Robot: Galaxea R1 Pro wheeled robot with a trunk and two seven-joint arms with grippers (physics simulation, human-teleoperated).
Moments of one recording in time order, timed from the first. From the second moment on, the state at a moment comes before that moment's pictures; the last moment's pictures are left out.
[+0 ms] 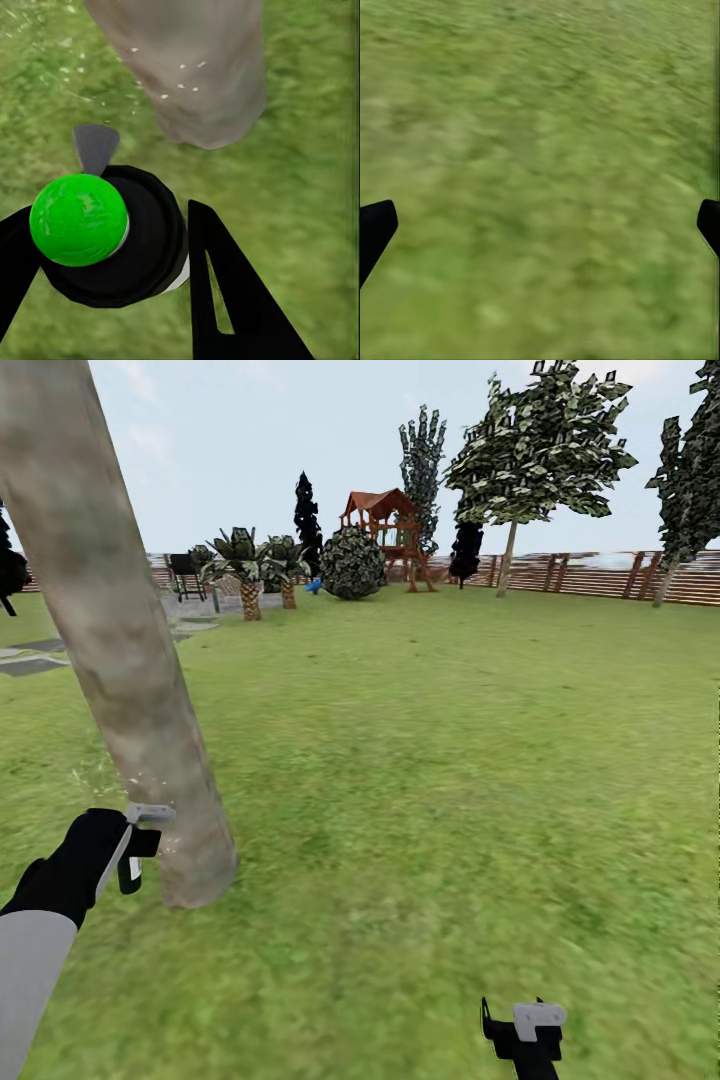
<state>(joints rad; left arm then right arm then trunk) -0.82 0.33 0.04 -0.85 -0.12 0.89 -0.09 -0.41 -0.03 -0.09 -0.12 0.24 -0.64 -0.25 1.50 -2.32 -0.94</state>
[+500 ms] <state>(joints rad) -0.82 0.34 0.05 -0.85 -0.13 0.89 -0.09 -0.41 -0.02 -0.09 -0.12 0.24 -0.64 -0.25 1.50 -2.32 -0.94</state>
